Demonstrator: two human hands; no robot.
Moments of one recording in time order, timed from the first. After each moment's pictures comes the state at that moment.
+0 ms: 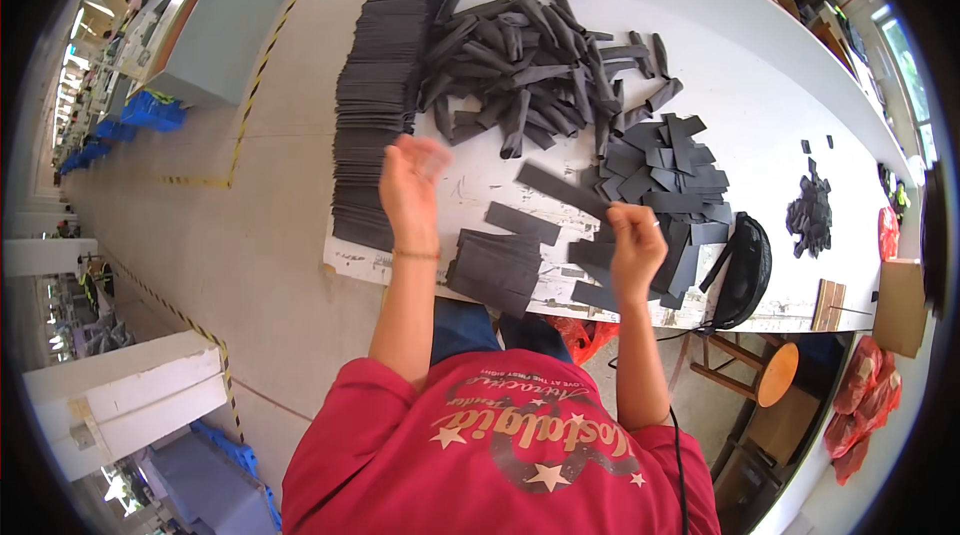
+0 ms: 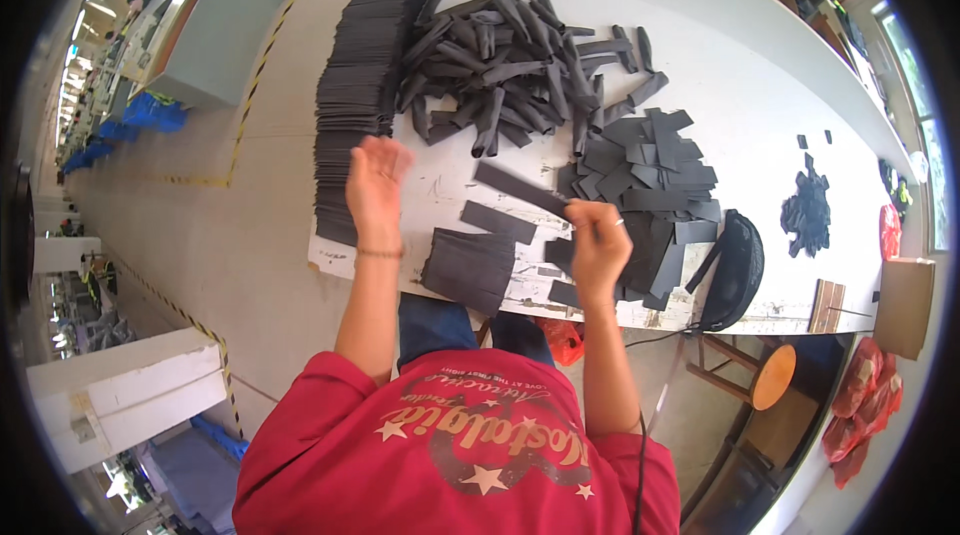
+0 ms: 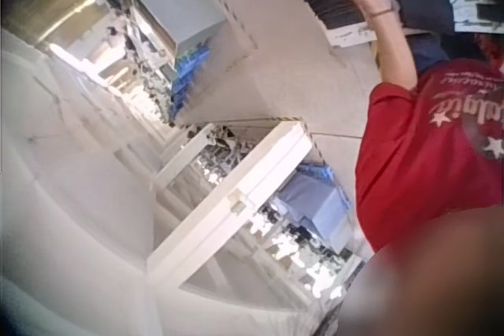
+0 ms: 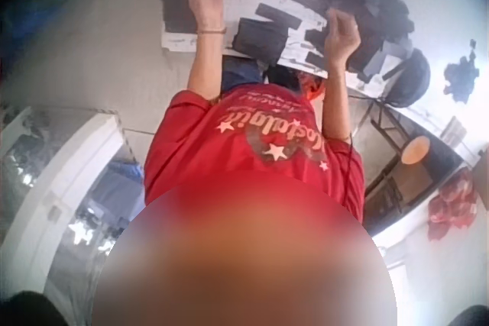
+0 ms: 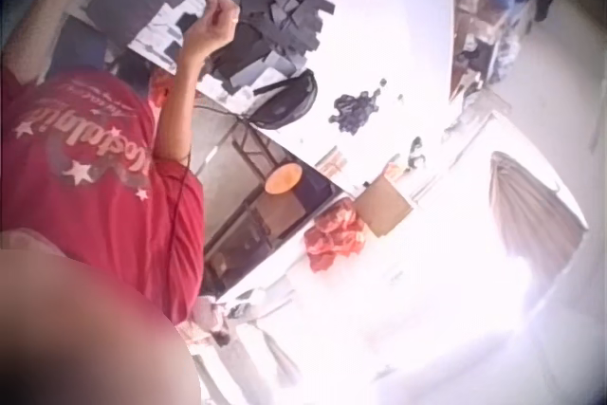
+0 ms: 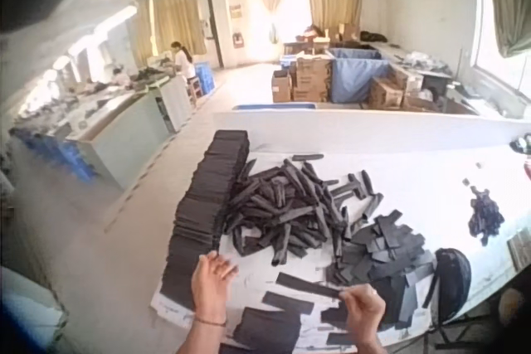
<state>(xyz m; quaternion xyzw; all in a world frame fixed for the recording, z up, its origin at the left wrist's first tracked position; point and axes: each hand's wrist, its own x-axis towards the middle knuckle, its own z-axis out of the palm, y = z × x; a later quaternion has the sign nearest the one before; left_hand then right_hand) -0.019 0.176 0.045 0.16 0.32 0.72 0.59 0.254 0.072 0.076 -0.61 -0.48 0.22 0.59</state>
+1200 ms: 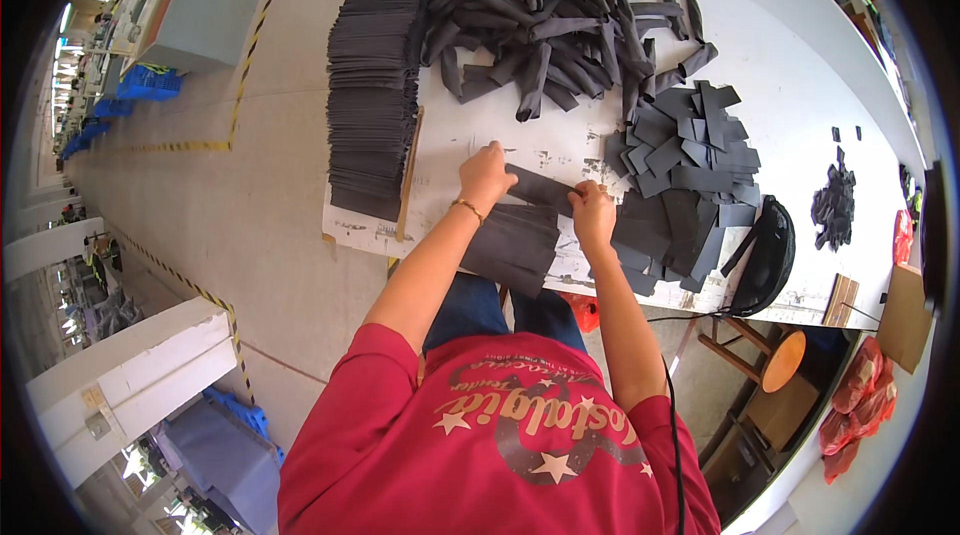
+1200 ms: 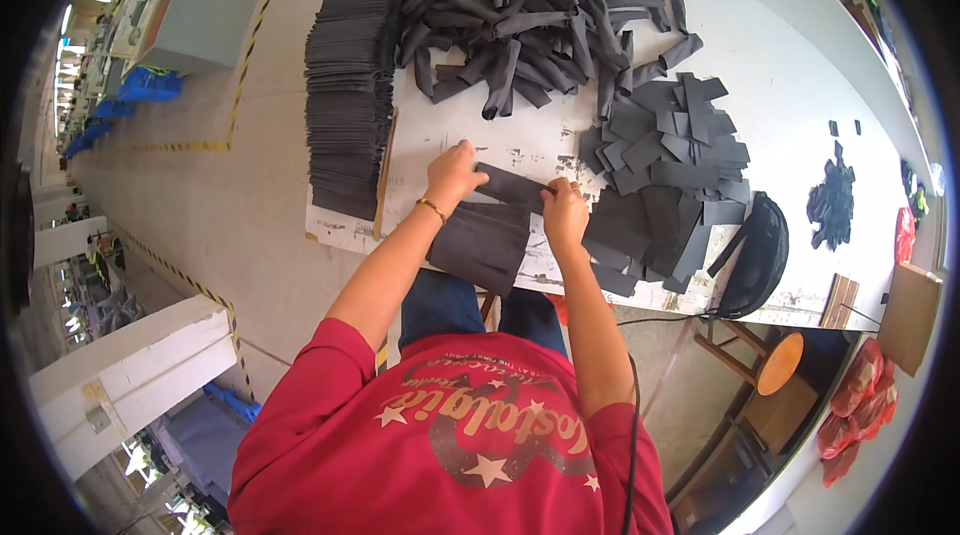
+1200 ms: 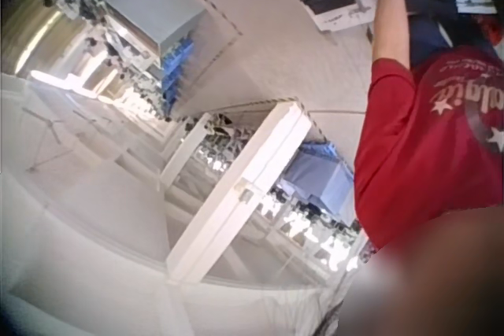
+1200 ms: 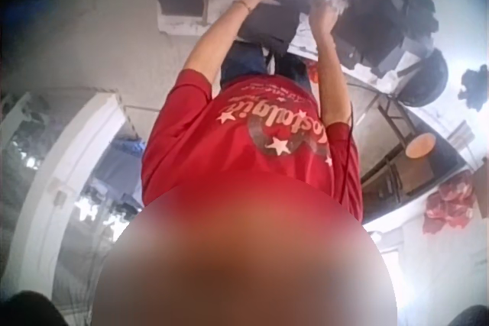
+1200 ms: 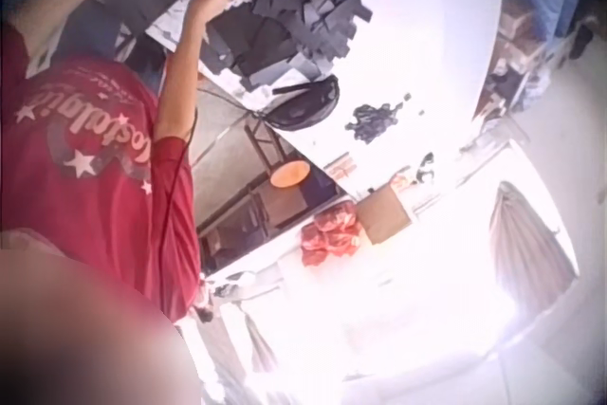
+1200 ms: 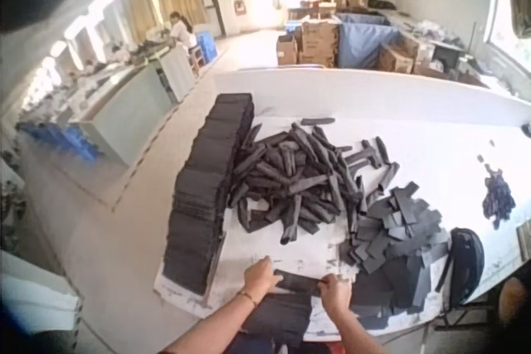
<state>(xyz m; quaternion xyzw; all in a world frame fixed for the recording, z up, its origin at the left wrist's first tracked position) 0.028 0.174 -0.091 0.72 0.66 0.01 0.21 0.225 0.087 -0.098 -0.78 -0.53 0.24 0.24</state>
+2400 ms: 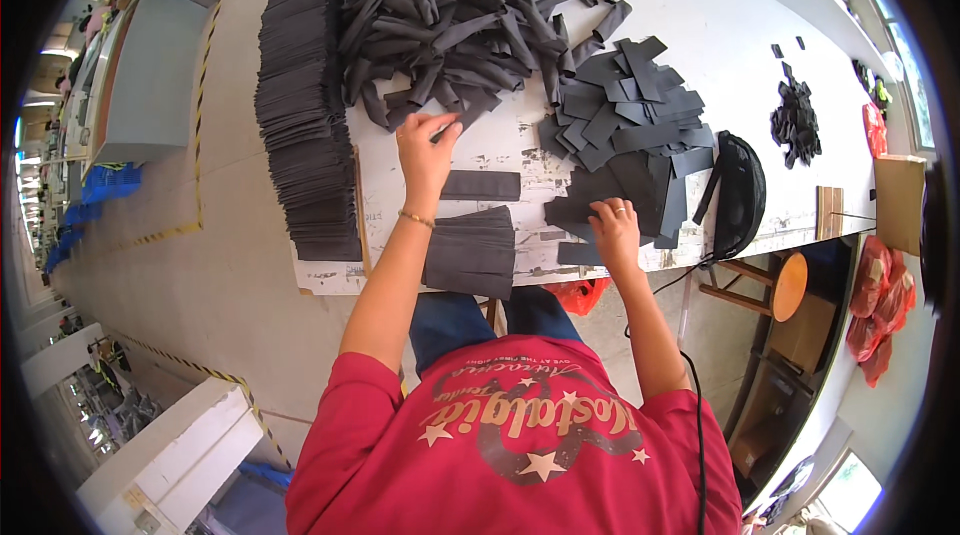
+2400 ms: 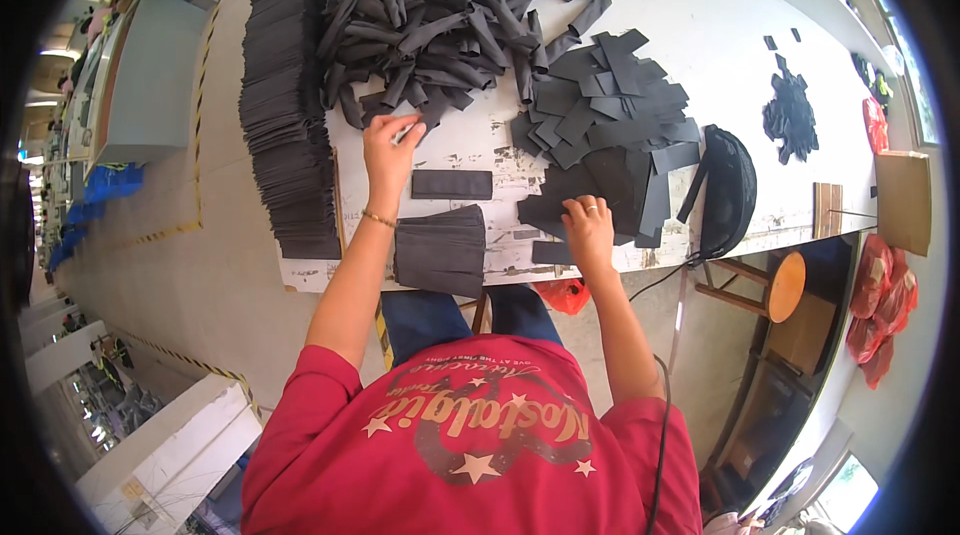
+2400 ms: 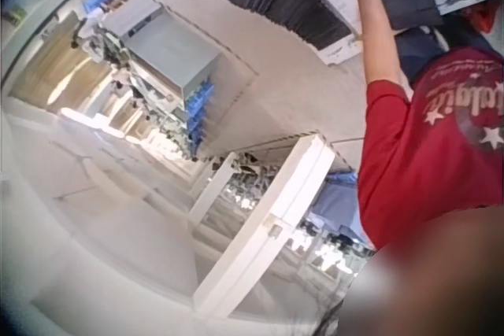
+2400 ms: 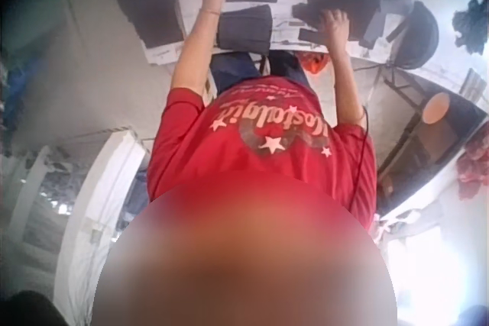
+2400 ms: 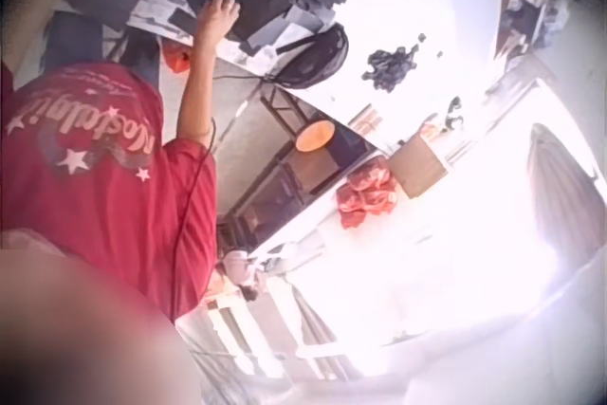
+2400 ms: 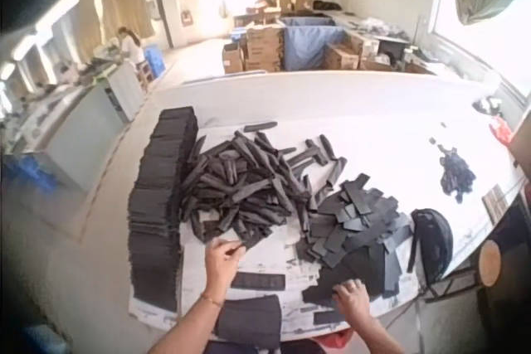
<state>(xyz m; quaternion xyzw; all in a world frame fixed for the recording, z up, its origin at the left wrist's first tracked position) 0.052 0.220 -0.032 0.74 0.52 0.41 0.11 0.321 0.005 -0.059 -0.73 -0.65 0.08 0.21</state>
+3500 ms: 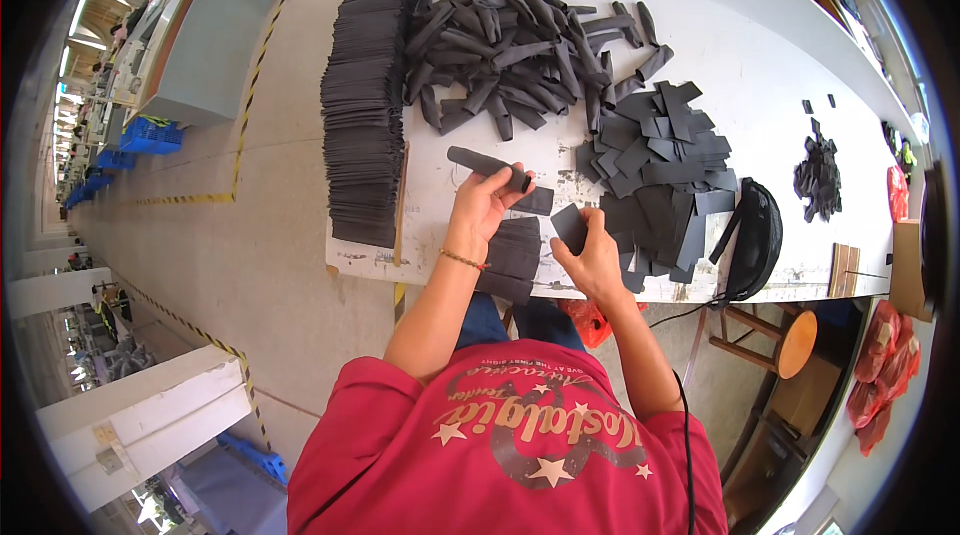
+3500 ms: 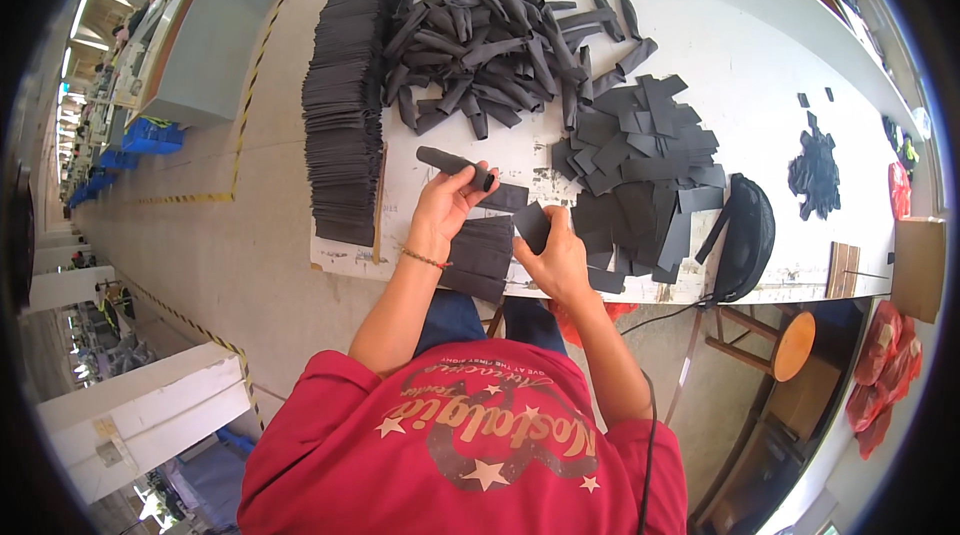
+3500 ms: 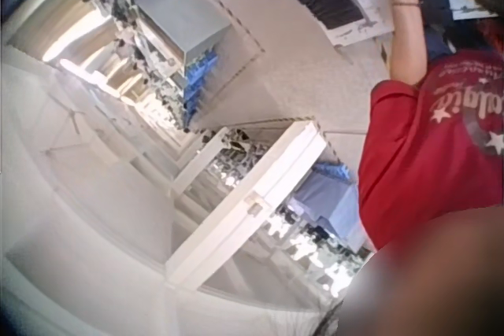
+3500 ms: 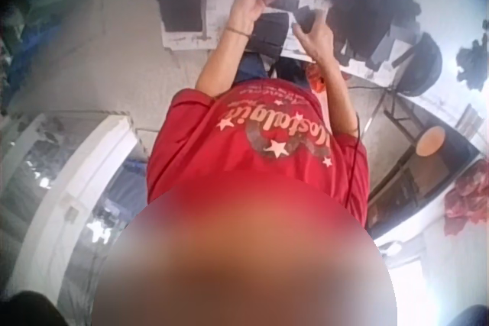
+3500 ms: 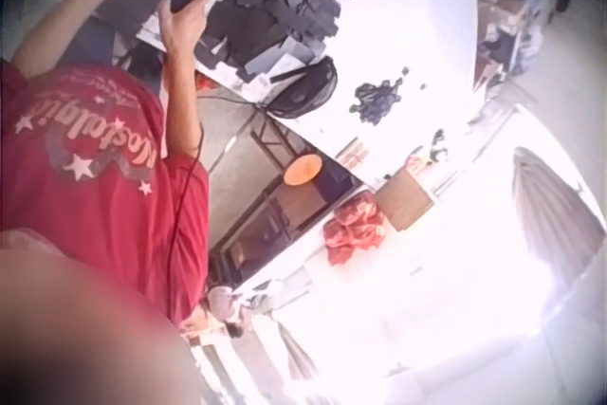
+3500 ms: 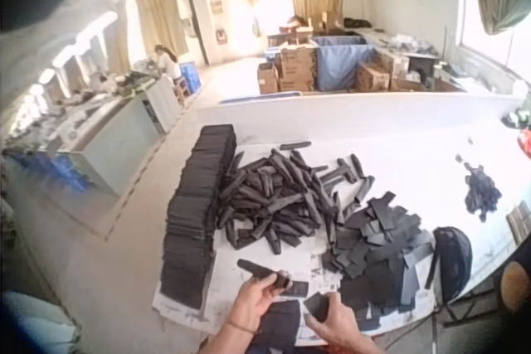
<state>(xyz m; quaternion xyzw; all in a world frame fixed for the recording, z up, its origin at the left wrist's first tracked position) 0.062 0.144 0.004 0.09 0.38 0.48 0.79 0.237 0.032 0.046 -0.69 -0.57 0.33 0.31</state>
